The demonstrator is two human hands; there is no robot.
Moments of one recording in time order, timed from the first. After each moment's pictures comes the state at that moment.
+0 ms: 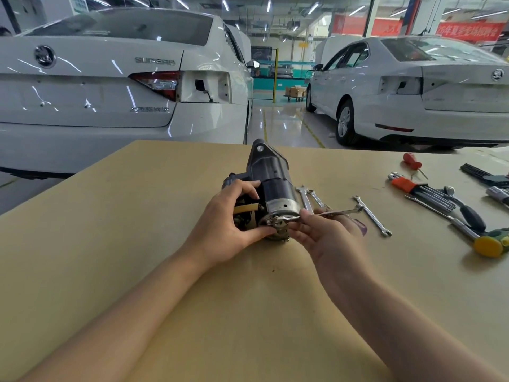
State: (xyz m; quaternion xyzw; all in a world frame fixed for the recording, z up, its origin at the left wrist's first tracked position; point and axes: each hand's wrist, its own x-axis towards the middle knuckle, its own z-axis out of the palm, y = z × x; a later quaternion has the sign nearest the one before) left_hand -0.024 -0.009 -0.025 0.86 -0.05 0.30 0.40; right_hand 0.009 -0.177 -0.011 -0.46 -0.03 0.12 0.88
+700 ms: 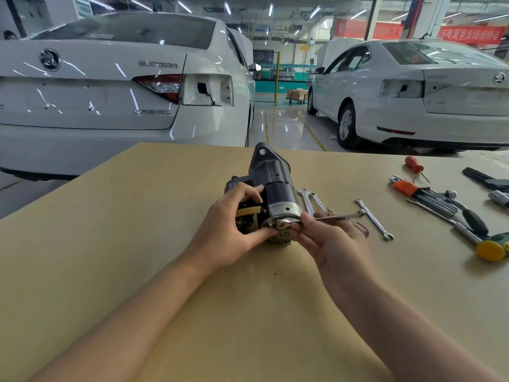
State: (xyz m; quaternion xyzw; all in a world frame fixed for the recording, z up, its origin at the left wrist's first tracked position) left_hand -0.026 -0.009 -0.027 0.86 -0.05 0.31 0.40; right_hand 0.009 -0.180 -0.015 -0.47 -0.02 0.11 0.88
